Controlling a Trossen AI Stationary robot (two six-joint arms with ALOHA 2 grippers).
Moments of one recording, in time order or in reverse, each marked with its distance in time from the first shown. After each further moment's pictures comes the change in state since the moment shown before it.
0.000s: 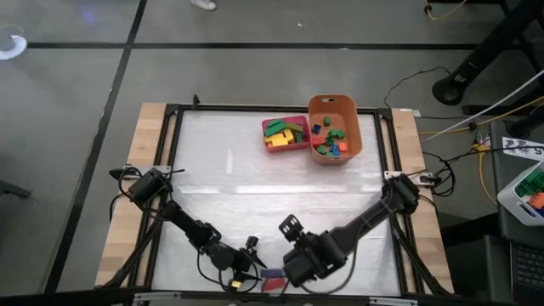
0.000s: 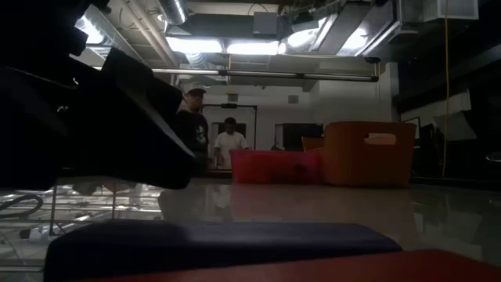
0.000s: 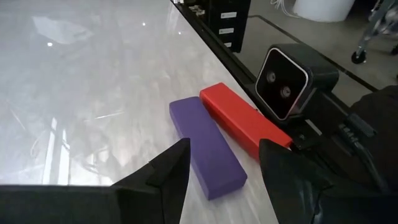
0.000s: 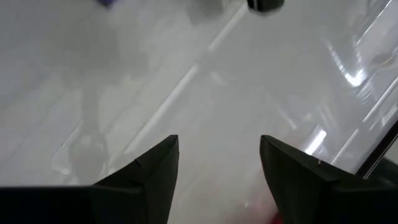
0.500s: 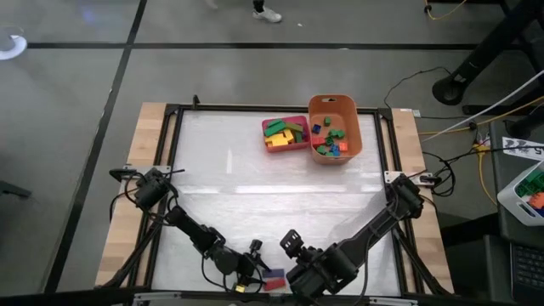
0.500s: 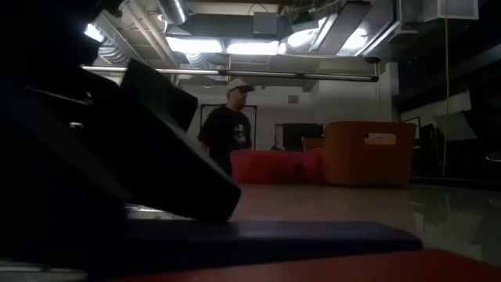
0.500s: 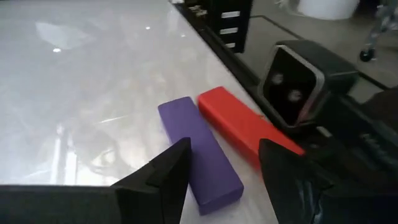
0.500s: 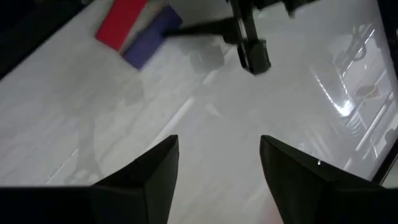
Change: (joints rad) left arm 0.001 0.077 0.077 0.001 -0.019 0.026; right arm 0.081 0.000 0.000 0.124 0.015 0.005
